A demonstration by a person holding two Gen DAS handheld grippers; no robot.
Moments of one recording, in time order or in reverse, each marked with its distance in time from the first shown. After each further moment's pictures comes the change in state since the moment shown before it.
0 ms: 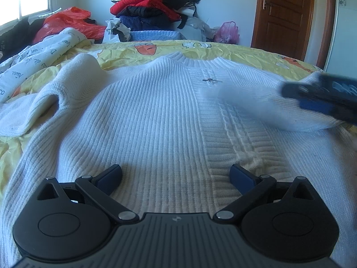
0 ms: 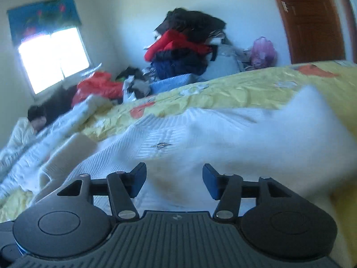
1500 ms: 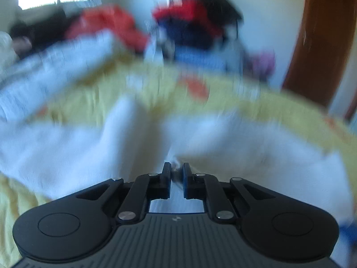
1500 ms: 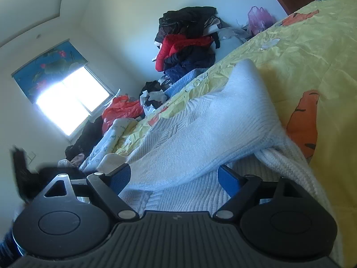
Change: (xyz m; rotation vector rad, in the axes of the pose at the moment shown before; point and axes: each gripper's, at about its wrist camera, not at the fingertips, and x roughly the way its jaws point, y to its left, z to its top) left arm 0.056 0.085 0.096 -0.195 0.032 0.066; right arm -0.026 -0.075 -0.030 0.314 0.002 0.251
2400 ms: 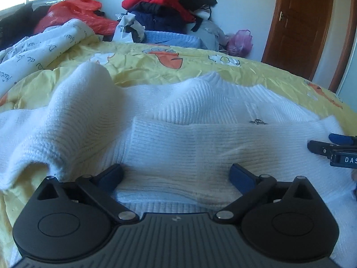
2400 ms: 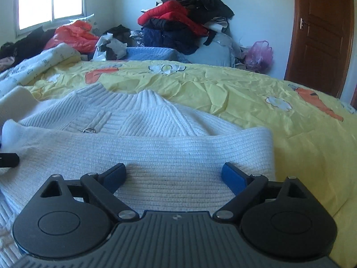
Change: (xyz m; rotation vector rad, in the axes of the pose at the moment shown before) left arm 0.046 -0.013 -0.027 0.087 -0.029 -0.094; right arm 0.133 0.025 0.052 -0.595 0.173 -0.448
